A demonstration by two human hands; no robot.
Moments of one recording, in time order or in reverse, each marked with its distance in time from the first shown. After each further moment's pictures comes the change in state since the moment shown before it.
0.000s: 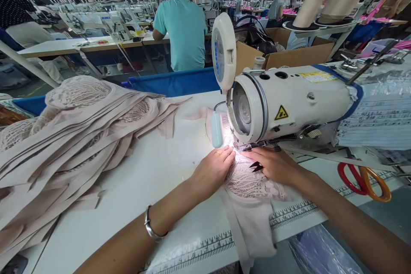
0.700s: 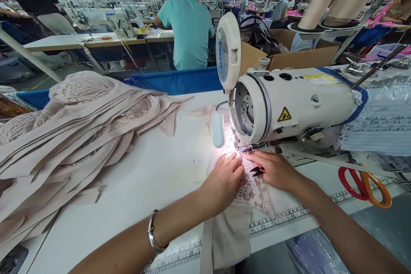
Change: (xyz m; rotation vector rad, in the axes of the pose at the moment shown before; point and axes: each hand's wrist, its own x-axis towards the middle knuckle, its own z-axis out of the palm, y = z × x) left_hand 0.007 0.043 -0.007 -0.203 -0.071 -0.124; right_hand -0.007 -0.002 0.006 0.013 0.063 0.011
